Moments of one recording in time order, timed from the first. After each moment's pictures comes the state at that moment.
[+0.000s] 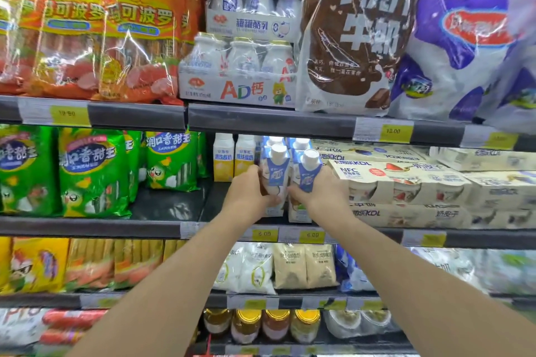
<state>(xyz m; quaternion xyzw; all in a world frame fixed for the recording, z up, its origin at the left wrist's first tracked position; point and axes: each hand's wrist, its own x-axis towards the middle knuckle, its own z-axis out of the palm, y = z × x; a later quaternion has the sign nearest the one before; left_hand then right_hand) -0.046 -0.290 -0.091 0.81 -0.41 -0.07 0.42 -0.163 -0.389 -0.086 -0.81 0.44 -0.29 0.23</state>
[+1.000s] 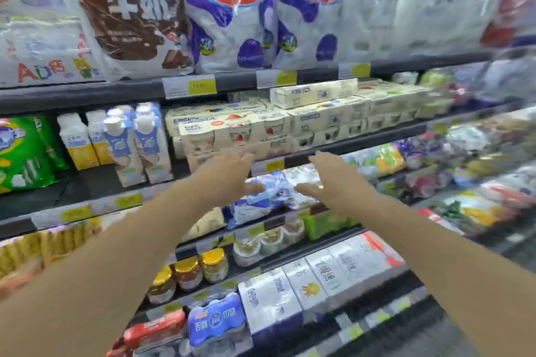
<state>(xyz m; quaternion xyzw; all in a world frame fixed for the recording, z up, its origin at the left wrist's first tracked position) -0.278 -0.331 -0.065 0.71 -0.70 0.04 0.00 -0.500 -0.399 -0.084 -0.88 0.47 -0.12 0.06</state>
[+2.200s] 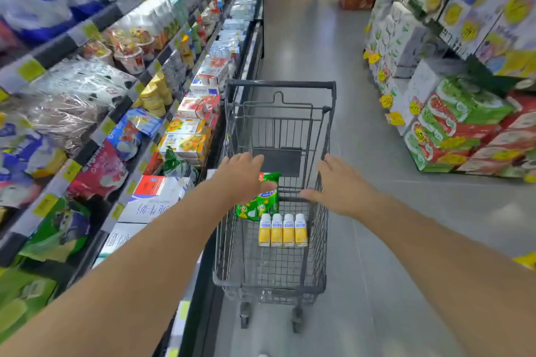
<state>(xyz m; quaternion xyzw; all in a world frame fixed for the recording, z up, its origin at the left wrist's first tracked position) -1.067 -0.688 -0.274 0.24 -0.96 -0.05 -0.11 -1.204 -0.509 -0.260 -0.45 0.88 0.01 0.15</state>
